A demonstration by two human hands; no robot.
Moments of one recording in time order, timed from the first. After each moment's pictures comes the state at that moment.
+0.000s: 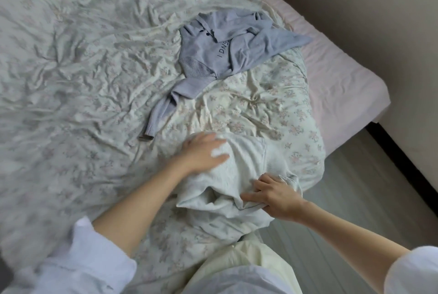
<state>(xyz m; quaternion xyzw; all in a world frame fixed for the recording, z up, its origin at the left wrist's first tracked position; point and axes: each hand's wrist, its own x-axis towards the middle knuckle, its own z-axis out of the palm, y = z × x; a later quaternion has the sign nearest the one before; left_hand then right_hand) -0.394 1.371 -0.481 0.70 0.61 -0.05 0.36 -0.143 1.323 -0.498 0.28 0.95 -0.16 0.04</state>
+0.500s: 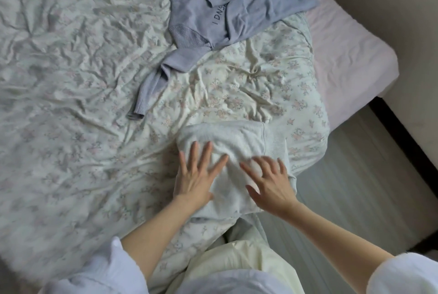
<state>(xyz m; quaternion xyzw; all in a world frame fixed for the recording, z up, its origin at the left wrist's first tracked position) -0.368 1.263 -0.574 0.76 0.60 -0.18 0.17 -0.153 1.282 -0.554 0.50 0.86 -0.13 0.05</state>
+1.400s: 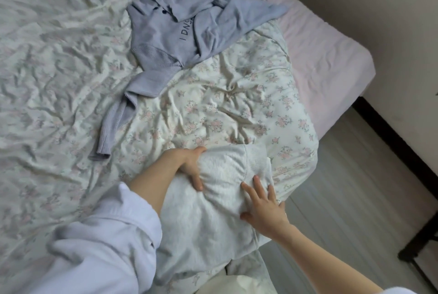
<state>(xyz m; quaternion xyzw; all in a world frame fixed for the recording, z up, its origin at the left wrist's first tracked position) -0.372 1.451 -0.588 0.60 0.54 -0.34 0.49 -0.148 1.307 -0.603 0.63 0.65 -0.37 0.22</state>
